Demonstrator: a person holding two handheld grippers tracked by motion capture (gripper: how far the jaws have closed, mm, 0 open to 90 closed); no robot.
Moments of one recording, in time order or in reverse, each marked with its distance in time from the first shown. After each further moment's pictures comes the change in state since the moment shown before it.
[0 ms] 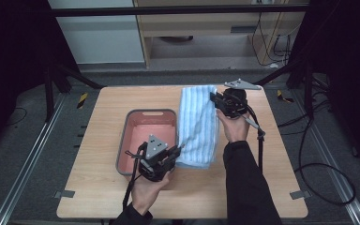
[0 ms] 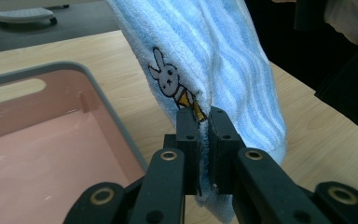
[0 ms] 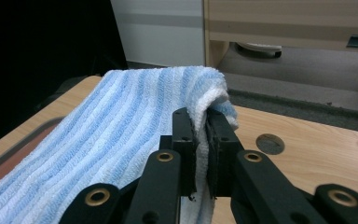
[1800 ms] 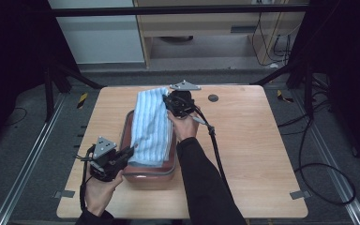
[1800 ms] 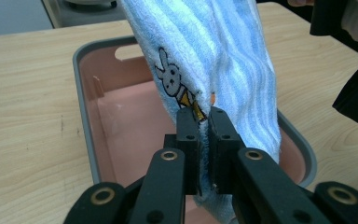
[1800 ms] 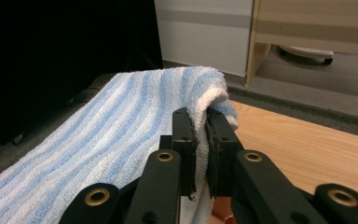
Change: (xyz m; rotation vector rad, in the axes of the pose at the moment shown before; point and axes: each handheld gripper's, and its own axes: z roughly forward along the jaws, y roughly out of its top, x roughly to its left) left arm 0.089 -0.032 -0.054 0.051 0.162 -0.068; right arm 0.106 -0.006 0.091 0.005 0.109 -0.050
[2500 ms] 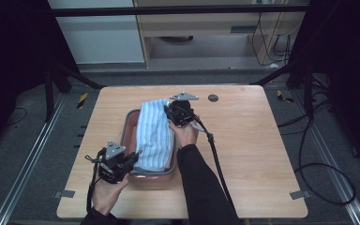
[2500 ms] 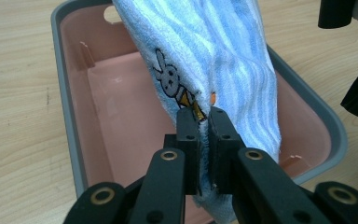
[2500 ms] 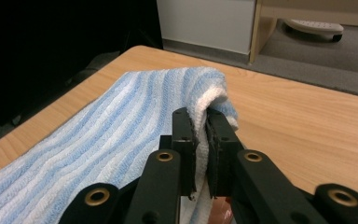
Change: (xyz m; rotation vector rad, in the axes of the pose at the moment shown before) left arm -0.003 -0.019 0.025 0.099 0.009 0.010; right arm -0.006 -0.038 0.018 0.078 0.006 0.006
